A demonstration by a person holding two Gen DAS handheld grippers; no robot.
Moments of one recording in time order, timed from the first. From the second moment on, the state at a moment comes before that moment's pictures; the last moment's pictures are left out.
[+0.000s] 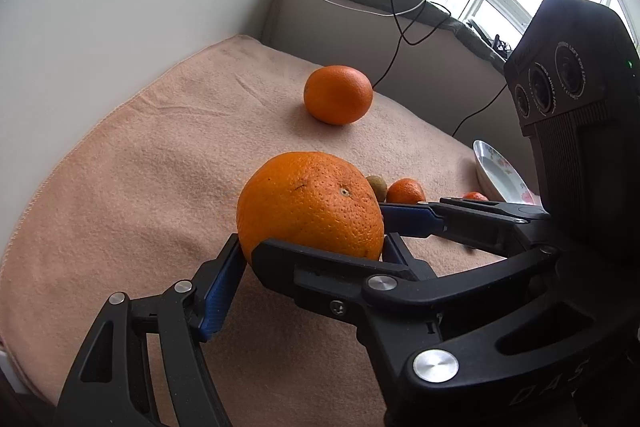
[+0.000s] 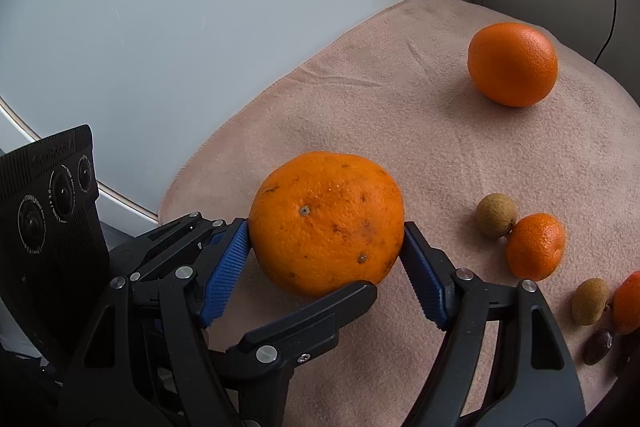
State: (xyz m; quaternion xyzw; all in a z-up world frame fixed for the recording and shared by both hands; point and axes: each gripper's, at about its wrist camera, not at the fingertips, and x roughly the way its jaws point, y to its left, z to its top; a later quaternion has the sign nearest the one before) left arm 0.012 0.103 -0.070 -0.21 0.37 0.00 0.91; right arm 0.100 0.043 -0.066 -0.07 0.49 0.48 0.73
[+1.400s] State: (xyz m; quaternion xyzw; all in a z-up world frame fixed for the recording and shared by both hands) left arm 0.124 -0.113 -0.033 -0.09 0.37 -0.21 0.90; right arm 0.177 -0.216 -0.027 0.06 0.46 0.29 0.84
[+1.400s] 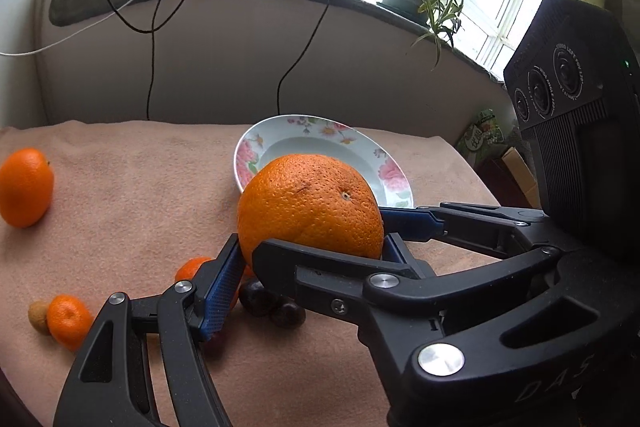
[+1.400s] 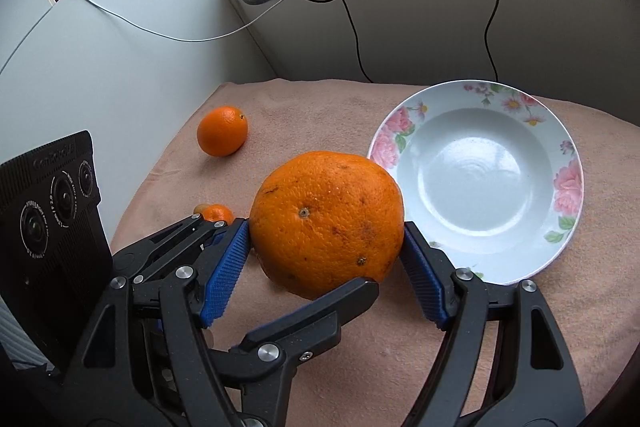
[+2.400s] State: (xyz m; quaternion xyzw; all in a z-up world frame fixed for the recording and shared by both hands) left arm 0.141 -0.125 -0.036 -0.07 0.38 -0.21 0.90; right arm 0.190 -0.280 -0.019 0.10 0.42 0.22 0.87
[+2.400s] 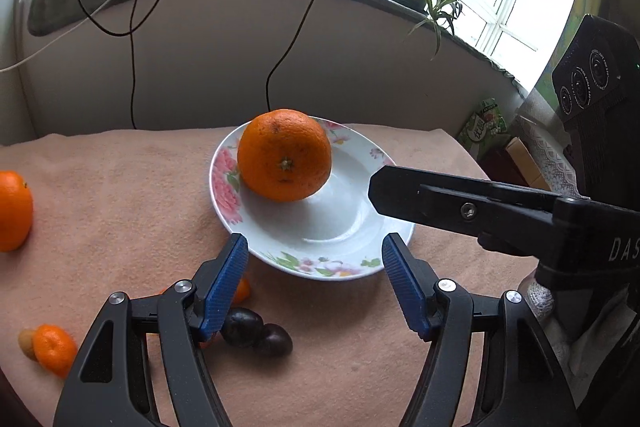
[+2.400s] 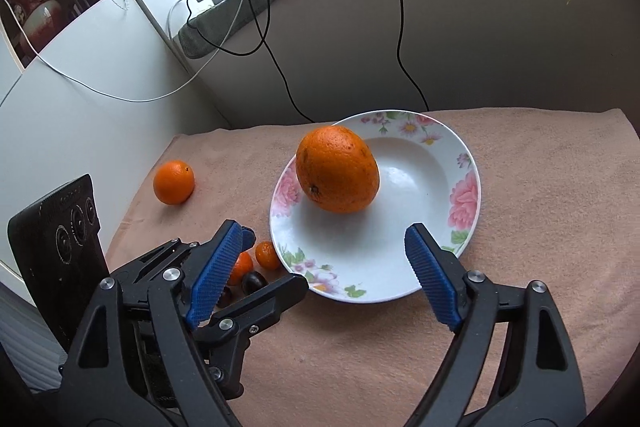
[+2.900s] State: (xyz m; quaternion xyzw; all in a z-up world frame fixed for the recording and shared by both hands) left arm 0.119 -0.105 -0.027 -0.07 0.37 -0.19 0.91; right arm 0.152 -0.281 -0.017 0.09 0.38 0.19 0.90
